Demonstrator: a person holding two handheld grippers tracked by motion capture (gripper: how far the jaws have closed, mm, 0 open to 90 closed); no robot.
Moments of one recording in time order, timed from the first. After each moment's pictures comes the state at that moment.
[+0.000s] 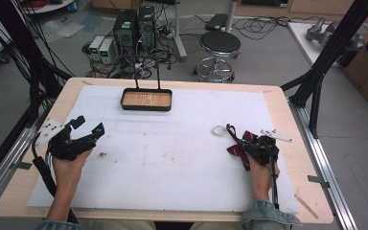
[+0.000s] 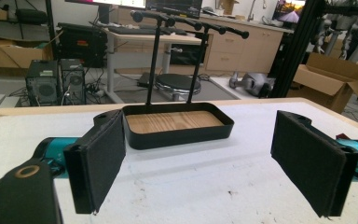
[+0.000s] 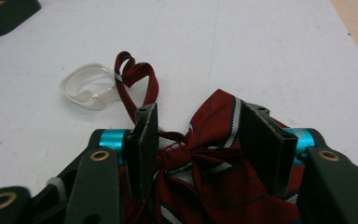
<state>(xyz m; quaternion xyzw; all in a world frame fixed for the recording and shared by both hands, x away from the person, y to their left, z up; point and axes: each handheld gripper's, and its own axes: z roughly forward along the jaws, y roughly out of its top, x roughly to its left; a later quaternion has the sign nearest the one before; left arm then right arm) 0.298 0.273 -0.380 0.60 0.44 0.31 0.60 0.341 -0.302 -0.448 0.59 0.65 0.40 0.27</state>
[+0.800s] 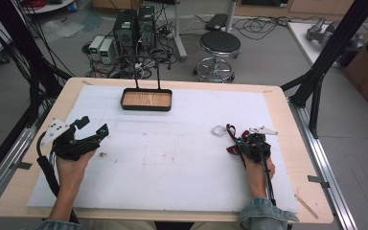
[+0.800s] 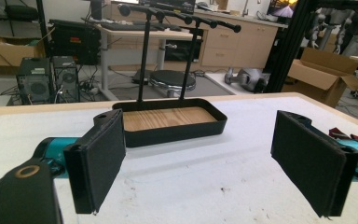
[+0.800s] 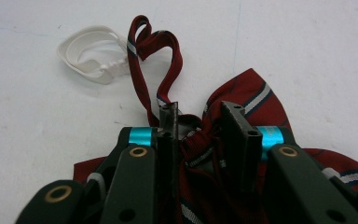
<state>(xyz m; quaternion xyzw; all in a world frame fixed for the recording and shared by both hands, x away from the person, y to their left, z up) 0.300 0.266 -0.382 0.61 0.43 0.30 0.60 0.353 -0.281 -0.448 0.57 0.70 0.34 0.27</state>
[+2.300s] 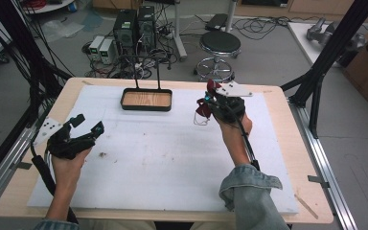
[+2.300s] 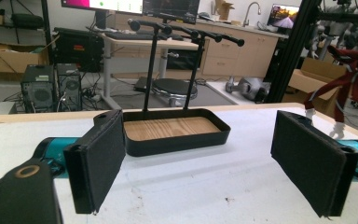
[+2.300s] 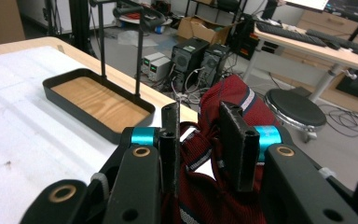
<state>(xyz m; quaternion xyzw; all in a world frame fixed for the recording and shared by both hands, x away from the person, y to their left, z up) 0.299 0.275 -0.376 0.59 0.43 0.31 0.61 0.389 -0.174 -0.313 0.36 0.73 0.46 0.36</state>
